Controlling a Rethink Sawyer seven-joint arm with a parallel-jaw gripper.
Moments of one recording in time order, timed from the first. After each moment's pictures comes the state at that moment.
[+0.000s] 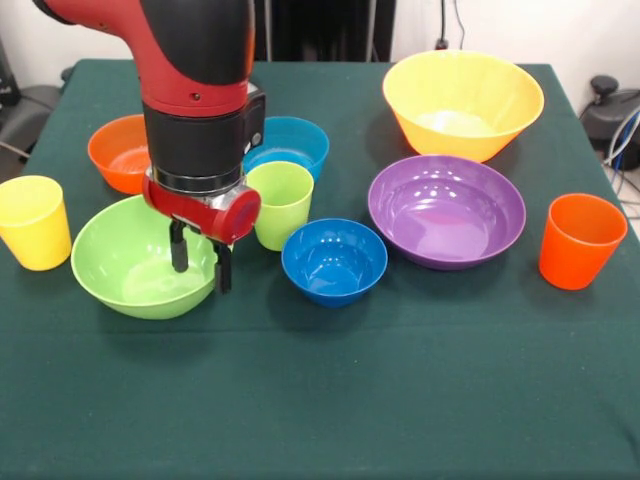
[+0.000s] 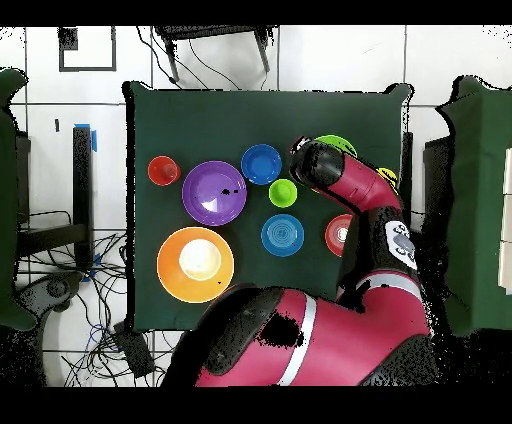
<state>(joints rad) -0.36 -0.31 -0.06 1.32 0.21 0.36 1.82</state>
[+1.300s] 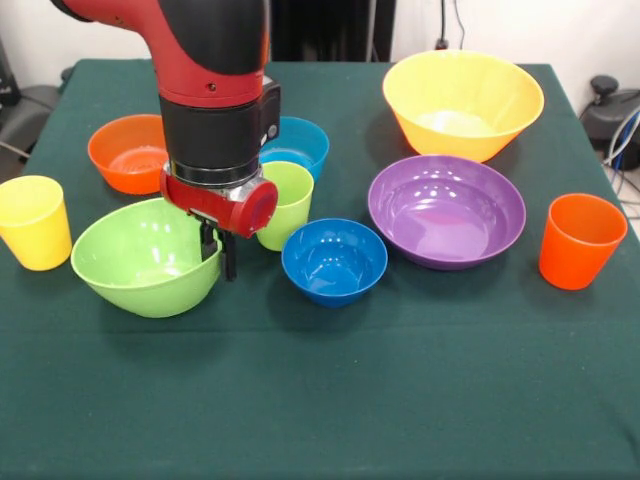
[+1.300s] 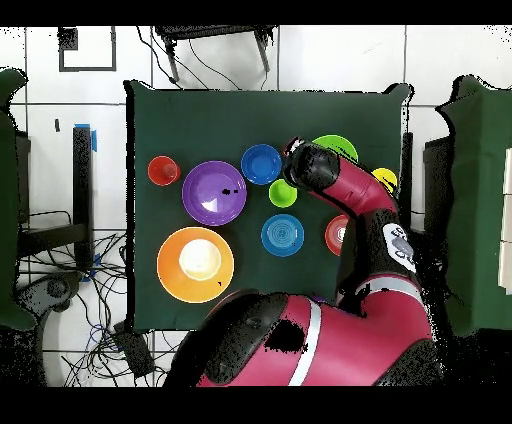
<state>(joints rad) -0.37 -0.34 -0.03 1.37 0.21 0.34 1.82</state>
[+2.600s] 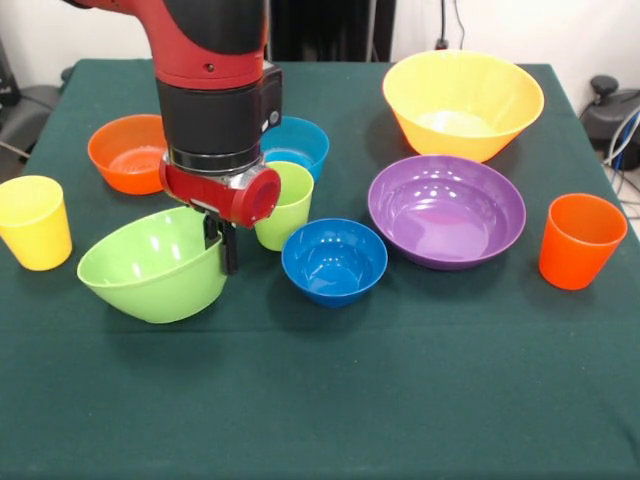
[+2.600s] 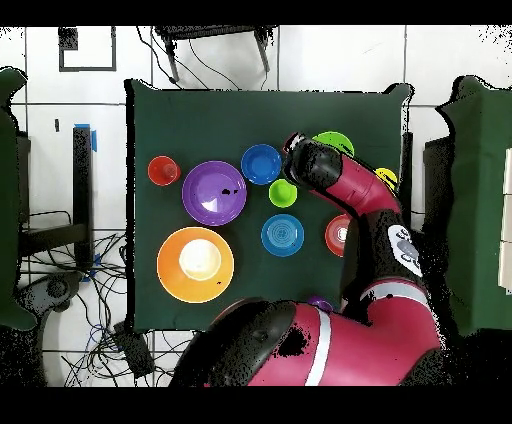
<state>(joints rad) -0.39 -0.38 0.01 1.40 0.21 0.34 1.82</state>
